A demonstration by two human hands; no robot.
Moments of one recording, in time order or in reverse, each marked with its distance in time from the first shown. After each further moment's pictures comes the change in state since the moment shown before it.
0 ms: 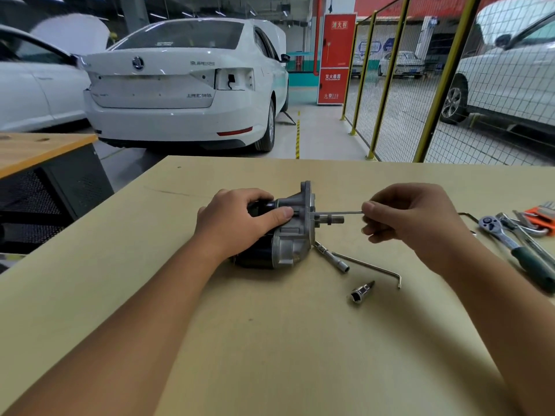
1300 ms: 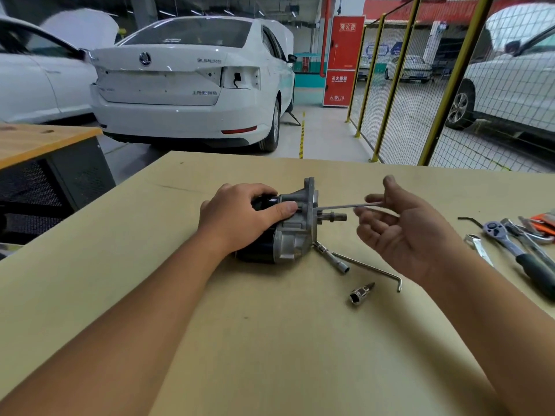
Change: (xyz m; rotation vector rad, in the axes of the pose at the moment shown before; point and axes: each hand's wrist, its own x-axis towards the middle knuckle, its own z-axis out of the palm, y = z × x) left_hand 0.004 0.005 0.005 0.045 0.029 -0.004; right_hand -0.002 -0.005 0.024 0.725 0.106 0.445
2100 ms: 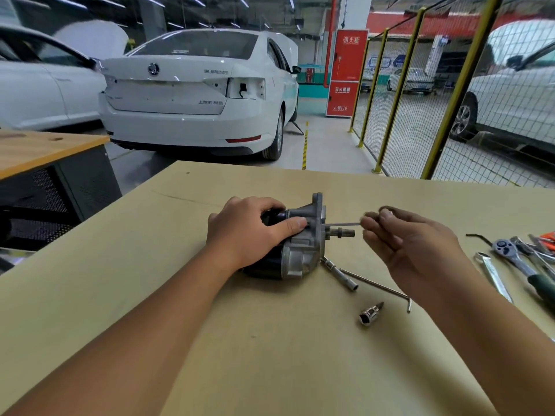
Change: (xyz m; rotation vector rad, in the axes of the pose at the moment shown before) left_hand 0.001 0.001 0.002 0.023 0.010 0.008; right_hand -0.001 0.008 0.003 -0.049 0.035 -0.187
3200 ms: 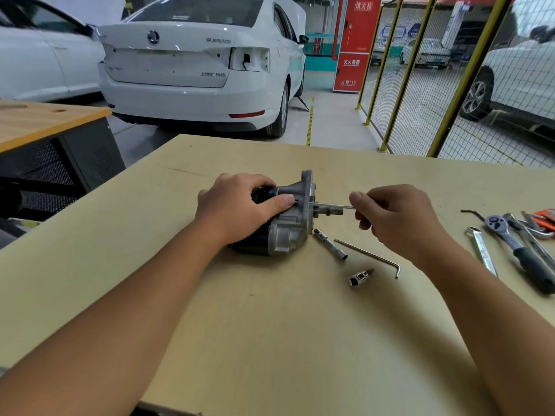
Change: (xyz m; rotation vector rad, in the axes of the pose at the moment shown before) left_hand -0.019 -0.002 -0.018 0.052 -0.055 0.003; right_hand 0.004 -0.003 -0.010 -1.204 -0.171 -0.440
